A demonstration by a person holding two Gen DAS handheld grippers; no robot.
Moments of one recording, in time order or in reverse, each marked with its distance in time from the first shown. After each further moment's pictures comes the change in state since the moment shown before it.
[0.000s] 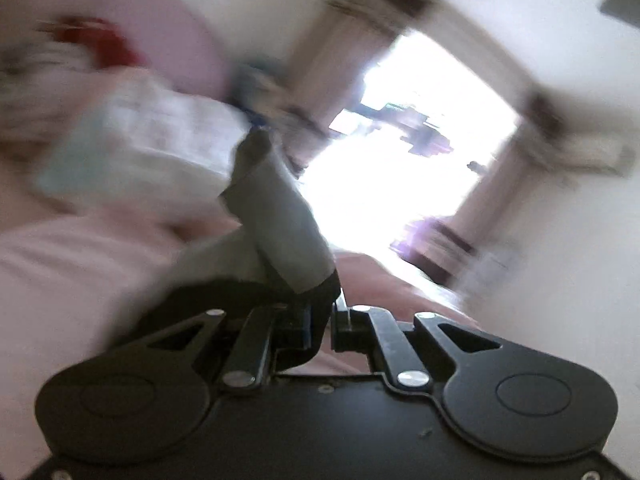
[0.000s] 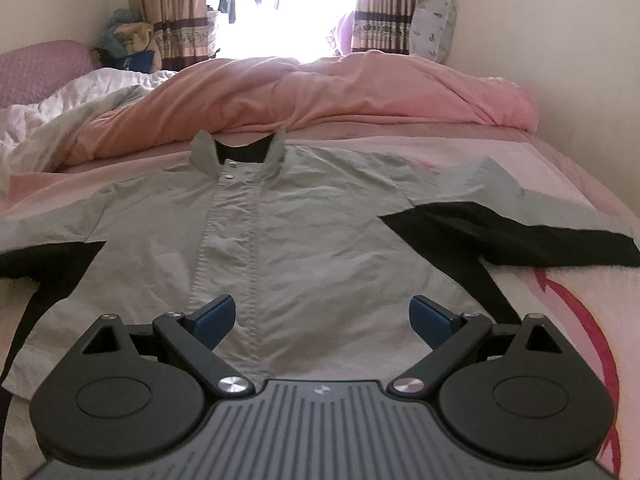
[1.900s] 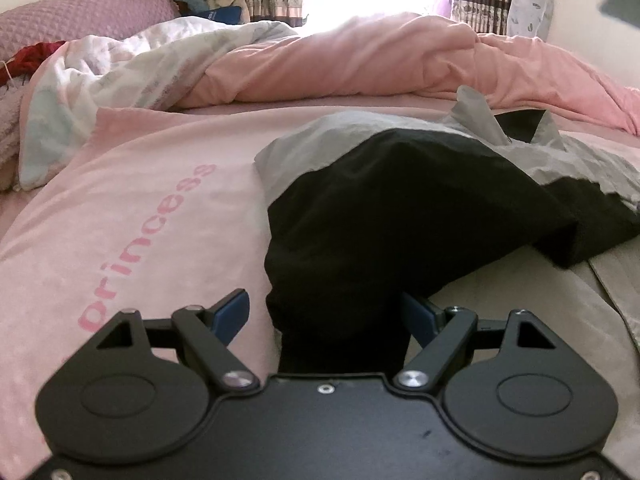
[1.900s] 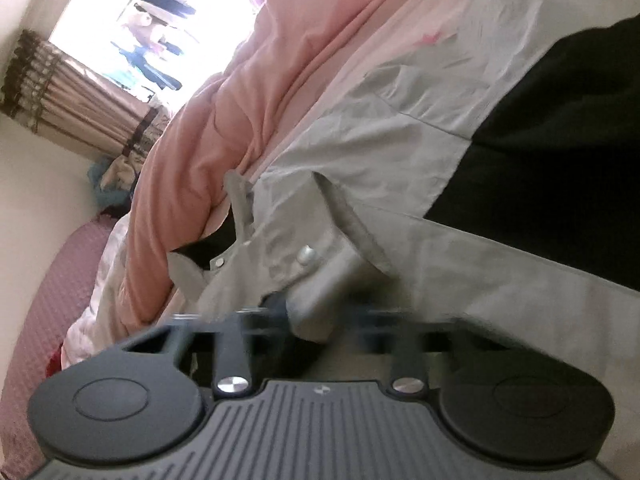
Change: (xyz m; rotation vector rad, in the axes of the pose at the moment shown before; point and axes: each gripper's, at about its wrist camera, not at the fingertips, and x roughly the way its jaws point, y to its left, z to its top) left arm 0.104 0.057 -0.173 0.547 0.450 0.349; right arm 0.209 -0.088 0.037 0.748 0.129 0.418
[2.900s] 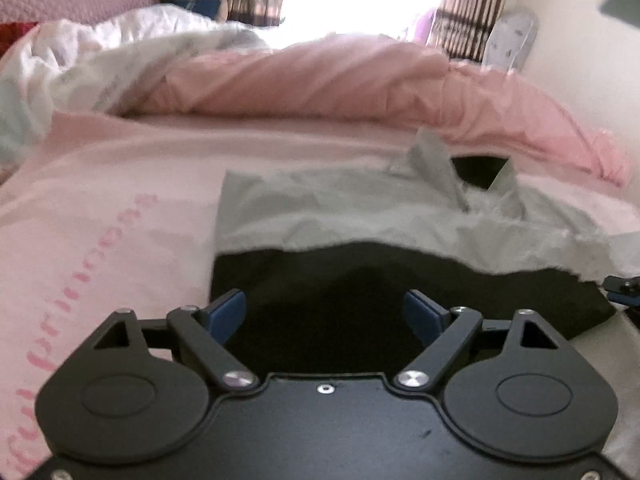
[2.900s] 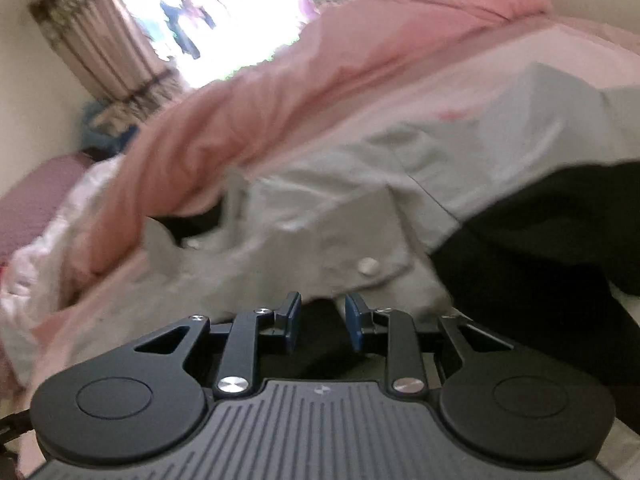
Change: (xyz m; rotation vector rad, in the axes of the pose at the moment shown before) left arm 0.008 -0.019 0.045 -0.090 0.020 -0.151; right arm -0.019 0.023 0.003 -0.333 -0.062 -0.160
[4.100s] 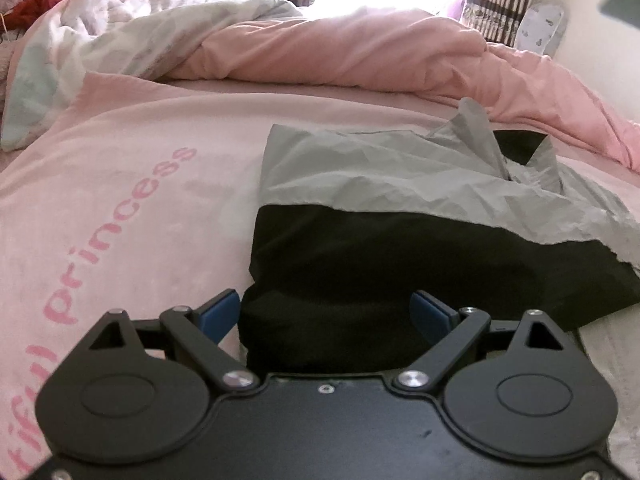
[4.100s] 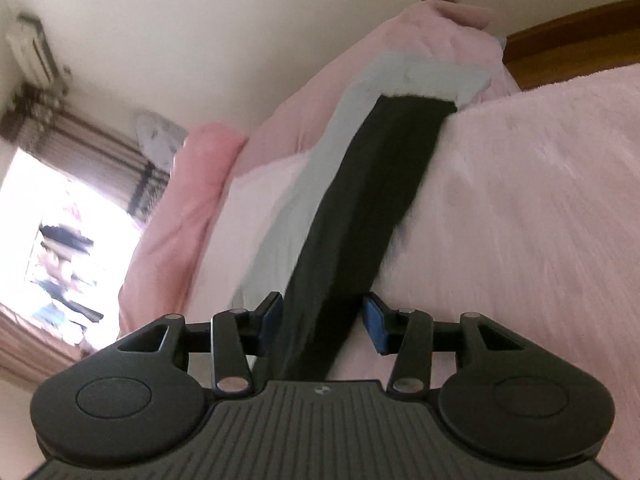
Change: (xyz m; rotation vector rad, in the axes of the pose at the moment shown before) left arm 0.003 0.027 -0.022 -0.043 0.044 0.077; right arm -0.146 -0.339 0.028 0.764 -0.426 -0.115
